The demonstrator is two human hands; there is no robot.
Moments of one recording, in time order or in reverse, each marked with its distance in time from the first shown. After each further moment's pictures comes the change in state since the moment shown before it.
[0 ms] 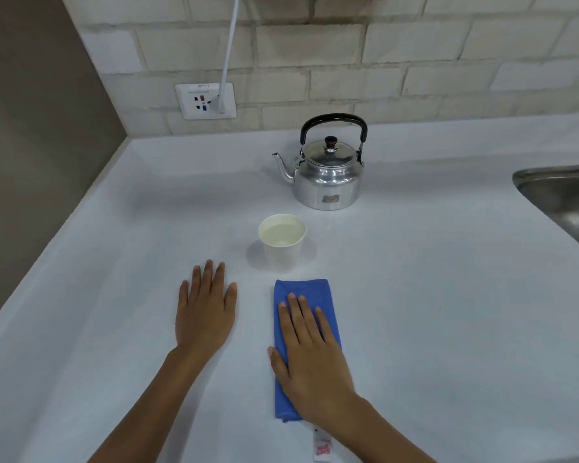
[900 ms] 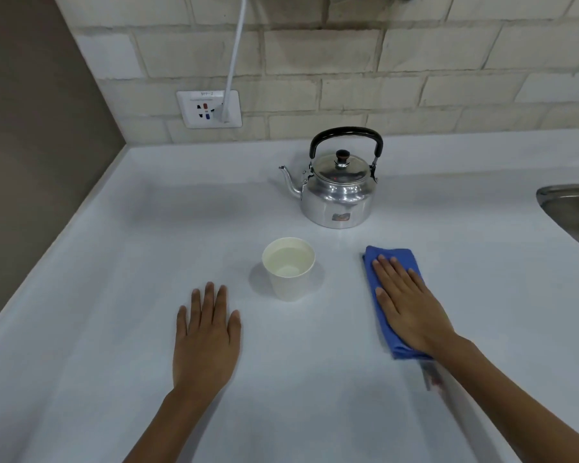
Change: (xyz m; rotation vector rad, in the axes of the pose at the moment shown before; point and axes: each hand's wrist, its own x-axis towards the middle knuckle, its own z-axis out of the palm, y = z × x) left_hand 0.000 0.005 0.004 0.063 0.057 -0.004; right_hand 0.074 0.175 -0.019 0.057 0.032 0.081
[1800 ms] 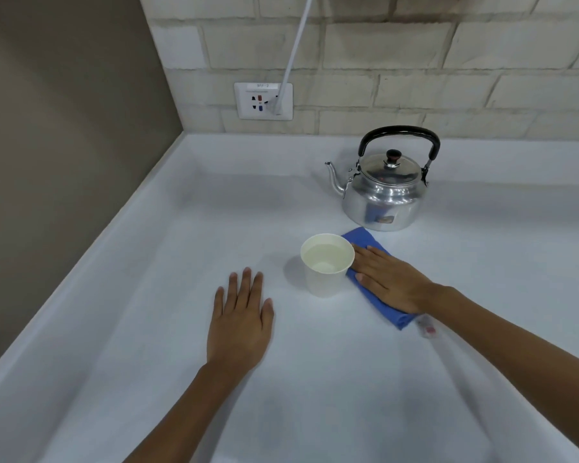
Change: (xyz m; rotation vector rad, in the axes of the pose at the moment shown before) left_hand 0.001 0.002 0.000 0.025 0.000 -0.011; right_hand 0.093 -0.032 0.005 0.022 -0.228 -0.584
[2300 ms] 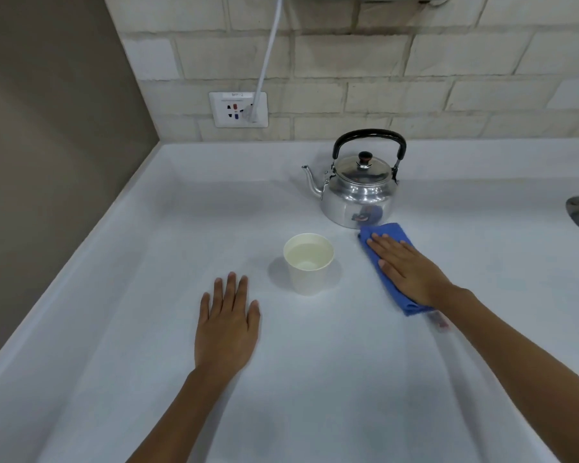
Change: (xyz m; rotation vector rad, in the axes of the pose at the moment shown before) left_hand -0.001 -0.002 -0.004 -0.020 -0.008 0.012; right_hand -0.048 0.028 -0.005 -0.008 0.102 0.349
